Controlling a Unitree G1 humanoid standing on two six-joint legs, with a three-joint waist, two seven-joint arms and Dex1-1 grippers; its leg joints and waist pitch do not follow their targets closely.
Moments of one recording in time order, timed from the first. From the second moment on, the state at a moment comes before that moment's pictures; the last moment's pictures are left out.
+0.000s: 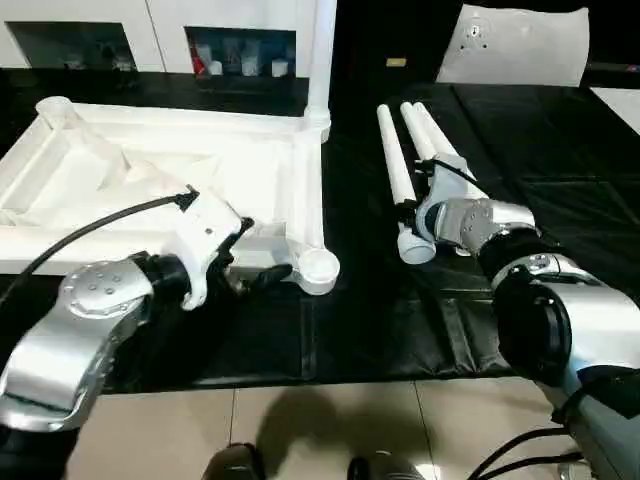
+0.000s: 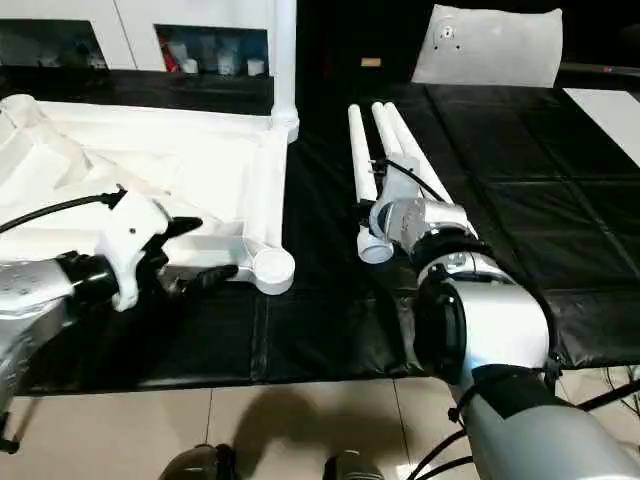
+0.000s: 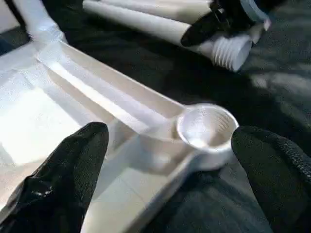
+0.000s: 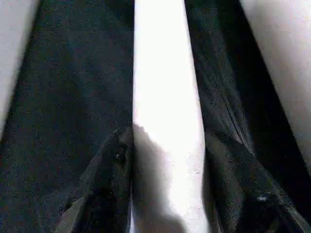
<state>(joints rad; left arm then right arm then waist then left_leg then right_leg) -0.28 0.54 -0.07 -0.36 -0.24 0.68 -0.65 -1.13 -0.18 -0.33 1.33 0.16 0.40 0.11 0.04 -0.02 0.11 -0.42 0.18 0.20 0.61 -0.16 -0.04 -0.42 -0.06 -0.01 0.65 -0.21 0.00</state>
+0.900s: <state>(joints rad) -0.70 0.09 0.14 0.00 -0.47 0.73 -0.40 -0.57 -0.08 -0.34 0.37 0.63 0.50 0.75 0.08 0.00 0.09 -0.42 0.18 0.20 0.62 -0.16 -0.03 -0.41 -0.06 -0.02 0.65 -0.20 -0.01</state>
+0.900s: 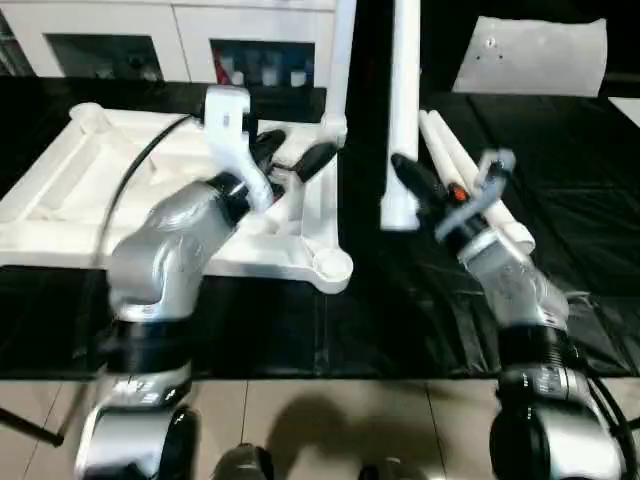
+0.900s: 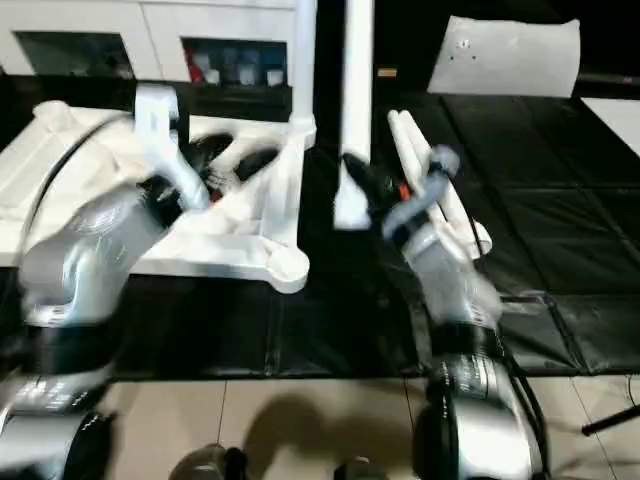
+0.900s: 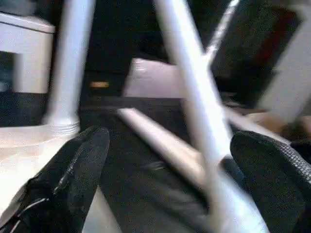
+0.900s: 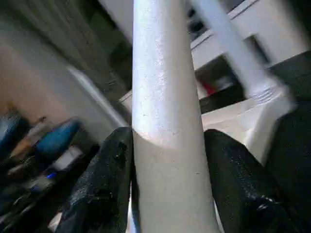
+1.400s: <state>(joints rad) -0.78 0.00 0.21 0.07 -0.63 0.81 -0.39 -0.43 -0.09 -0.22 0.06 0.76 0.70 0.80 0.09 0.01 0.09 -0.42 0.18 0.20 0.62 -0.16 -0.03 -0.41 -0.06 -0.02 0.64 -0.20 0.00</state>
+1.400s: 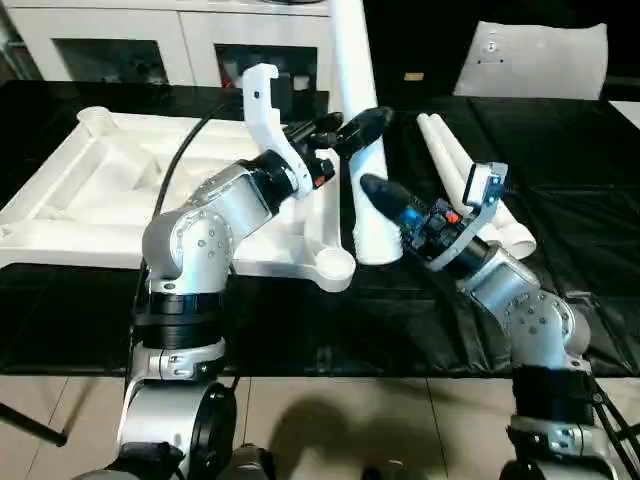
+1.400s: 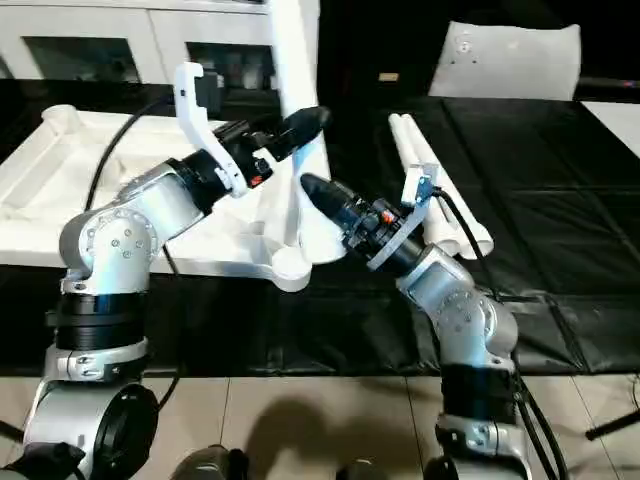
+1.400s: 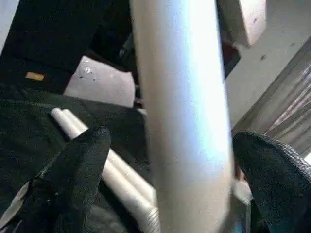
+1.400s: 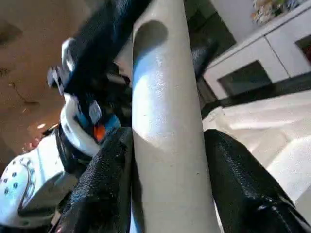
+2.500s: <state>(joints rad) -0.72 -0.05 0.20 0.04 -0.54 0.75 -0.16 -0.39 -0.07 0.05 0.01 0.36 0.33 0.61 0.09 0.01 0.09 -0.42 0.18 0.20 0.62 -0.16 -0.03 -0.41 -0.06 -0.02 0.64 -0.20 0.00</state>
